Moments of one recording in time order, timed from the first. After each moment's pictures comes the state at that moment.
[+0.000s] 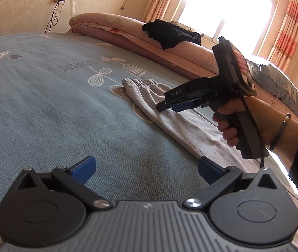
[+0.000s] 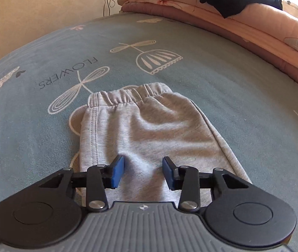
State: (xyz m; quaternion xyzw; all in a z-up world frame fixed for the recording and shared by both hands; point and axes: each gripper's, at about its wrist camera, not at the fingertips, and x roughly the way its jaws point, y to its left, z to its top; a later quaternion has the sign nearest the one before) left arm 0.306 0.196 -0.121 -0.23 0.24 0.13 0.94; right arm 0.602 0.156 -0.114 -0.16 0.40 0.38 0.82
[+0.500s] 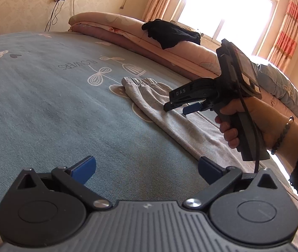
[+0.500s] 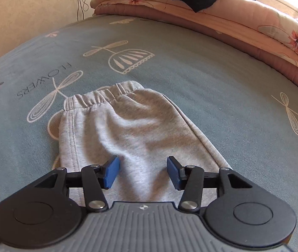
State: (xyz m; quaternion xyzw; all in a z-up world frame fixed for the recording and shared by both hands) left arm 0.305 0.194 -0.122 -0.22 0.24 0.12 0.94; right arm 0.601 0.148 -0.113 -0.16 0.41 0.32 0.84
